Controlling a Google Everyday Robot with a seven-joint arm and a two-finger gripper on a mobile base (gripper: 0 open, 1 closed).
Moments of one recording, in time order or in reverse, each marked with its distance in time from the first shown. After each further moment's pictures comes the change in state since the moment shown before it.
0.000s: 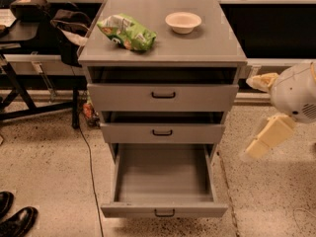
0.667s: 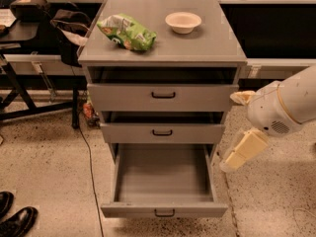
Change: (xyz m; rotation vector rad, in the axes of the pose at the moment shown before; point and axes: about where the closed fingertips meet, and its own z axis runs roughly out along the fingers) arm 0.011 0.008 0.054 -0.014 0.028 0.012
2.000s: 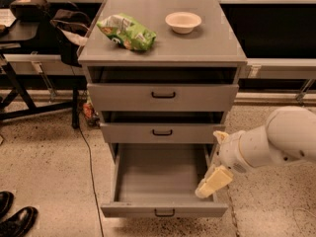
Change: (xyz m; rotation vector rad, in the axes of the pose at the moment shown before) arm 0.062 0.021 0.129 0.012 0.002 0.098
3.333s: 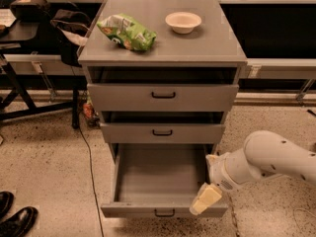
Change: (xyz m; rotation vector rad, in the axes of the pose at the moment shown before) arm 0.055 0.021 0.087 -0.112 0.061 0.073
